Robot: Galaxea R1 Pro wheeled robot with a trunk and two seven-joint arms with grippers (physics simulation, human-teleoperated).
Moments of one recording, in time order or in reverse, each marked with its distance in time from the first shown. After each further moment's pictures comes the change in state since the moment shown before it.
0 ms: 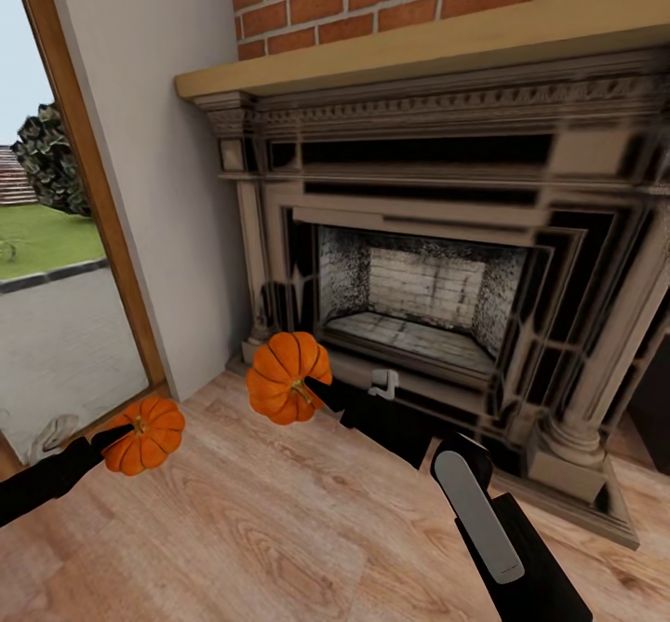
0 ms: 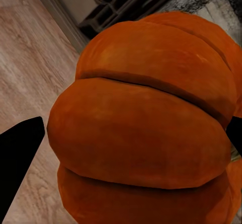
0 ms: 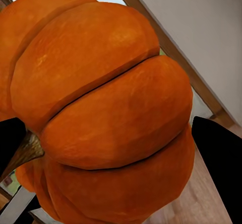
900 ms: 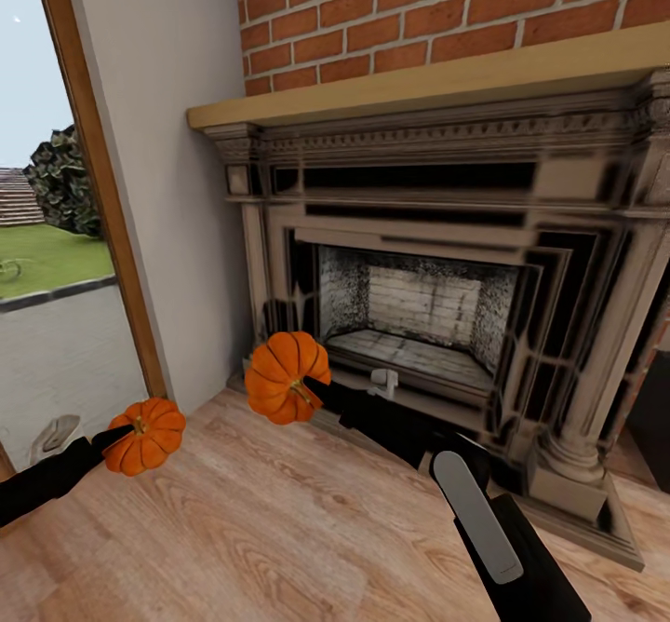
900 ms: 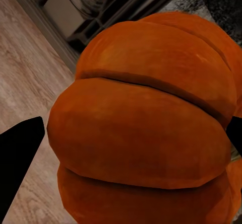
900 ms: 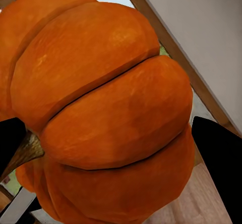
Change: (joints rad) left arm 0.000 -0.001 0.000 0.000 -0.002 0.000 0.001; right arm 0.000 0.005 0.001 0.000 0.000 0.000 0.000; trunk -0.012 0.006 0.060
